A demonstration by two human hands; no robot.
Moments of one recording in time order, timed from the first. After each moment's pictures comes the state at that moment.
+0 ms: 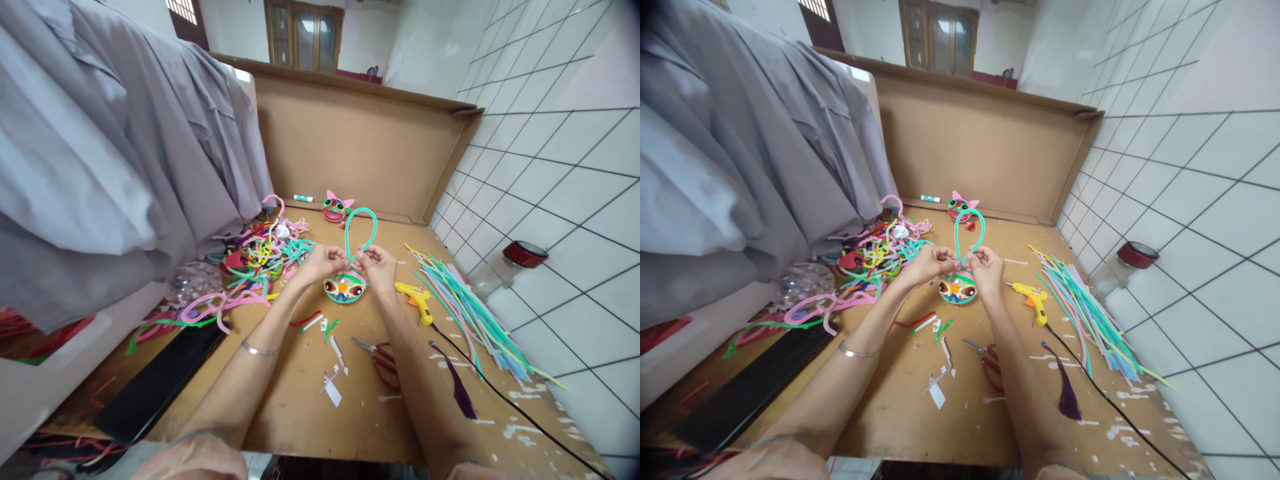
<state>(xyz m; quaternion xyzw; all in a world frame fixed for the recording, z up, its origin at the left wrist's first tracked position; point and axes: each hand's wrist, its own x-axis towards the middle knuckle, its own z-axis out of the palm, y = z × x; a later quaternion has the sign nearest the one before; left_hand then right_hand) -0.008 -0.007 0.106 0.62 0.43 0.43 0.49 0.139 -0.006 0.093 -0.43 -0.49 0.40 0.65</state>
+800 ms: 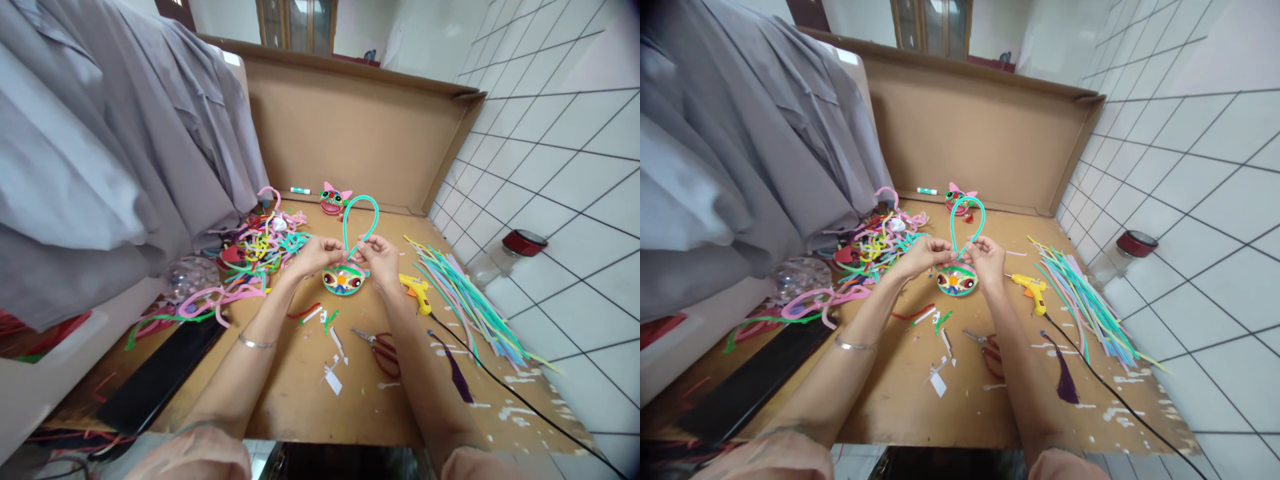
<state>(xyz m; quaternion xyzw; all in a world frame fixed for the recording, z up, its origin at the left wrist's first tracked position) -0.014 -0.012 0.113 0.67 0.40 0.41 0.47 0.145 -0.014 0.104 -0.42 -0.51 0.43 0.62</state>
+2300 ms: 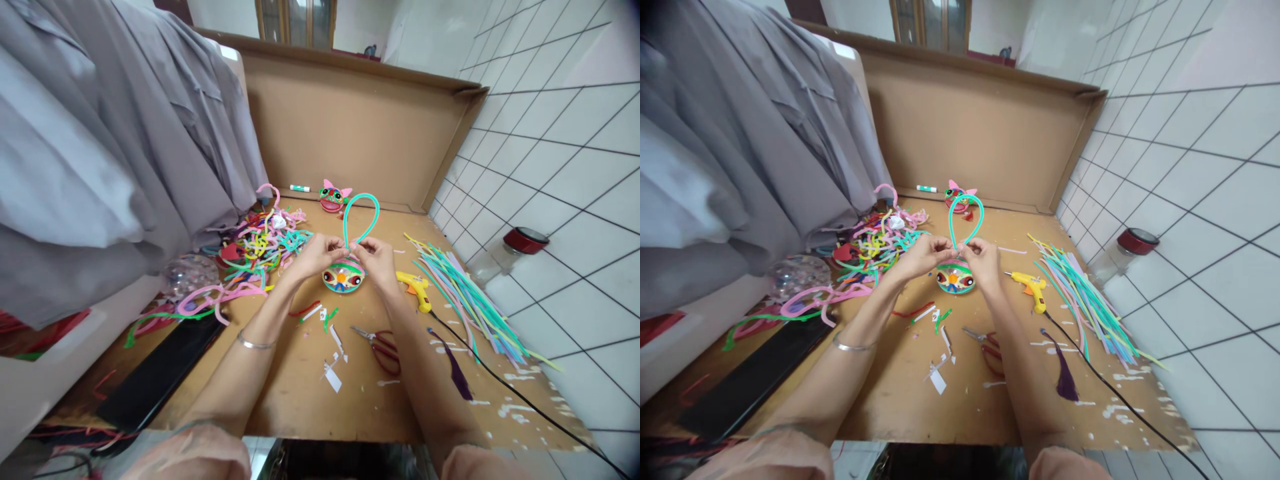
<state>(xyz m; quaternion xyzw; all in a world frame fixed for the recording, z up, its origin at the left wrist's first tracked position) -0.011 -0.017 0.118 0.74 0.43 0.40 0.34 0.144 -0.014 0.099 -0.44 -0.59 0.36 0.57</state>
